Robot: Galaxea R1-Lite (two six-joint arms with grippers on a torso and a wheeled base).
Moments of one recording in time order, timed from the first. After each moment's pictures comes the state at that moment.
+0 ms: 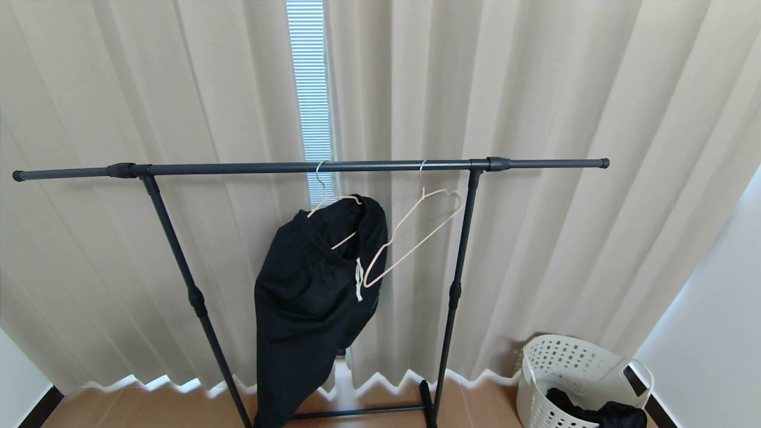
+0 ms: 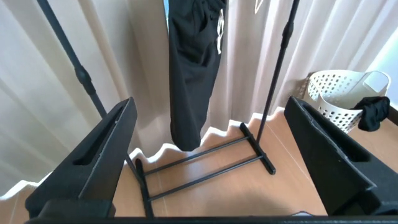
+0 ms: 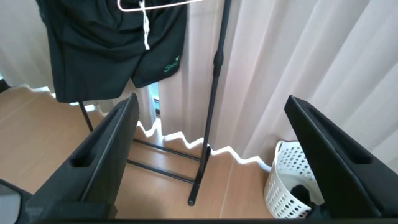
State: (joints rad) left arm -0.24 0.25 0.00 -0.04 -0.03 0.07; right arm 0.28 0.14 0.00 0.00 0.03 -0.01
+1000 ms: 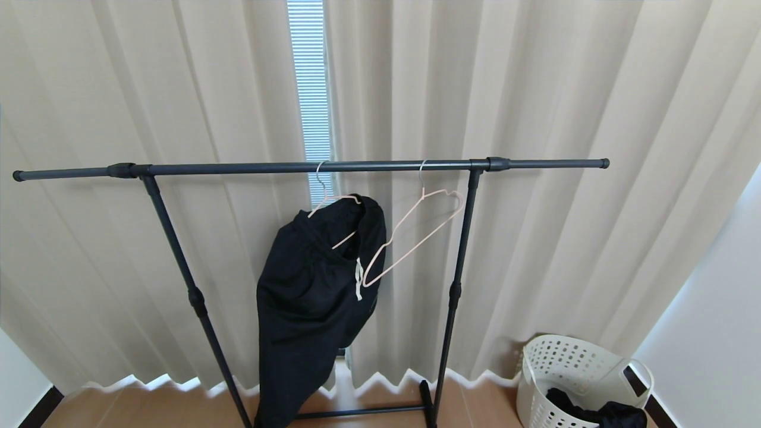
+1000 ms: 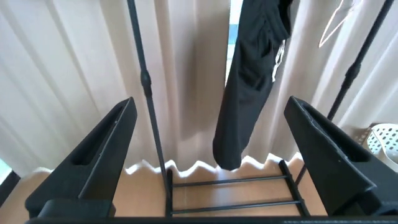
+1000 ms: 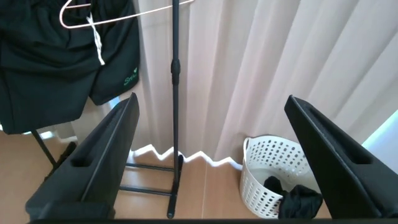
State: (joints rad) left arm 0.00 0.02 0.00 0.01 -0.04 0.07; right arm 0.27 0.09 0.00 0.00 -0.15 0.00
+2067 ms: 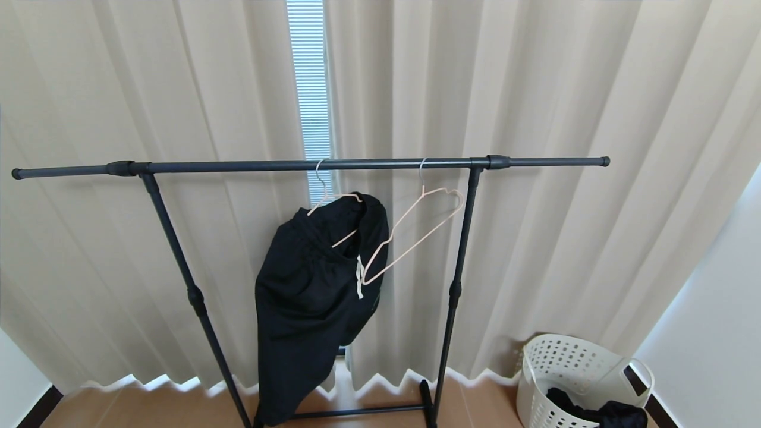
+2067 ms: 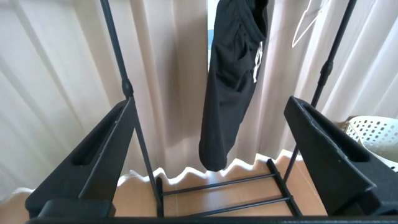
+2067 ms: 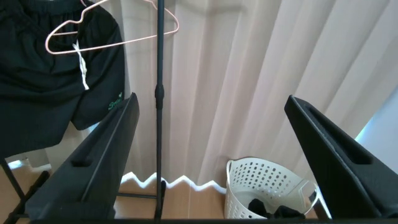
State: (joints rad) left arm 0.00 0.01 0.00 0.01 -0.09 0.06; right arm 0.00 0.00 0.00 -0.04 0.06 -0.05
